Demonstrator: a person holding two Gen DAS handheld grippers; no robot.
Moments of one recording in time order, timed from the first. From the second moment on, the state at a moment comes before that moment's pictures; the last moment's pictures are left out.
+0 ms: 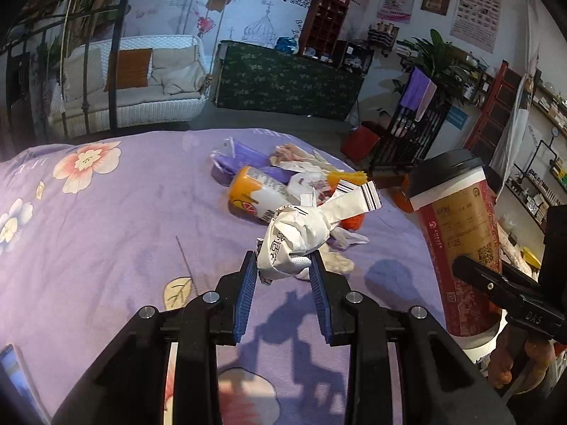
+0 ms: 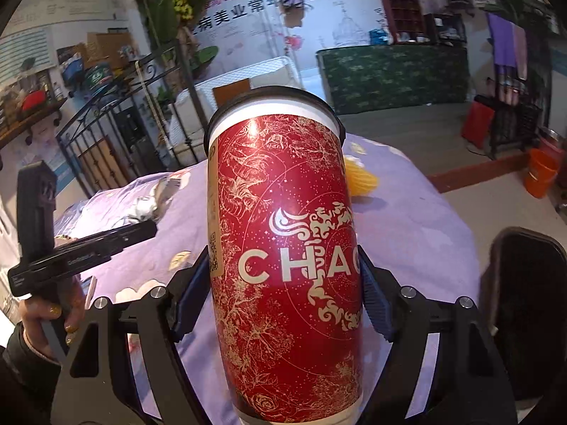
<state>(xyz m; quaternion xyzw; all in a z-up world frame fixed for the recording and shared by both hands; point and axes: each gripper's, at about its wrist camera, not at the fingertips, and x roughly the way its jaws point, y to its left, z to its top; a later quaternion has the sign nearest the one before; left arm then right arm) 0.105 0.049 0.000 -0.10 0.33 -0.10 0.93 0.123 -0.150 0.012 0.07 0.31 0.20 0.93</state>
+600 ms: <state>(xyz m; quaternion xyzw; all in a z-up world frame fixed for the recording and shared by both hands) 0.114 -0.074 -0.007 -0.07 0.34 -0.23 0.91 0.098 -0.341 -0.024 0.14 0.31 -0.05 0.94</state>
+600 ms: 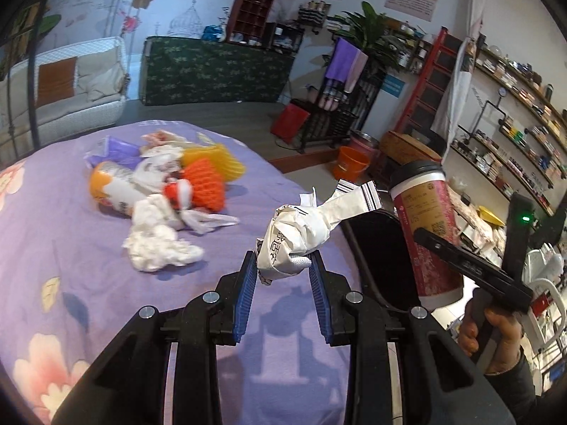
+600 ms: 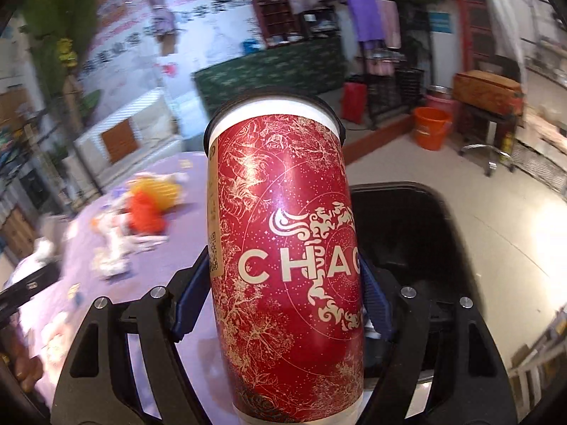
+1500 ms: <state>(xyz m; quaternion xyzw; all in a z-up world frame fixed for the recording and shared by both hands) 0.112 -0.170 -0.017 -0.03 0.36 -0.32 0.88 0.169 -0.451 -0.129 0.21 0.46 -0.20 0.84</state>
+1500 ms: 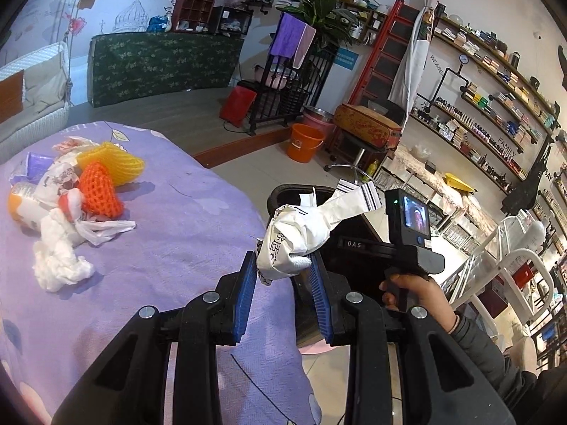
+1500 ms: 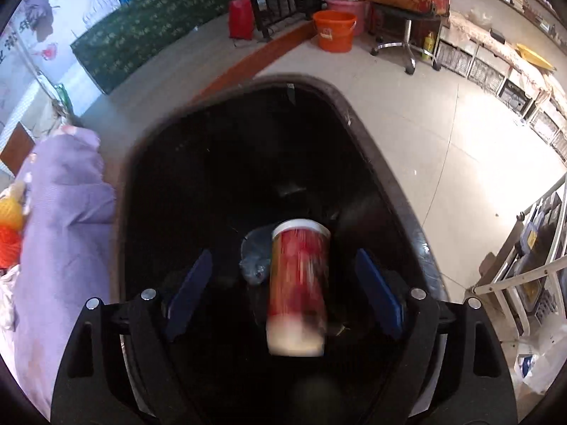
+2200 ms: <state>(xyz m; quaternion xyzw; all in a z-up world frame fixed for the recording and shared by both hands) 0.149 -0.298 -0.054 0.02 0.44 -0.40 0.81 0.016 -0.461 -0.050 0.19 0.32 -0.29 0.88</state>
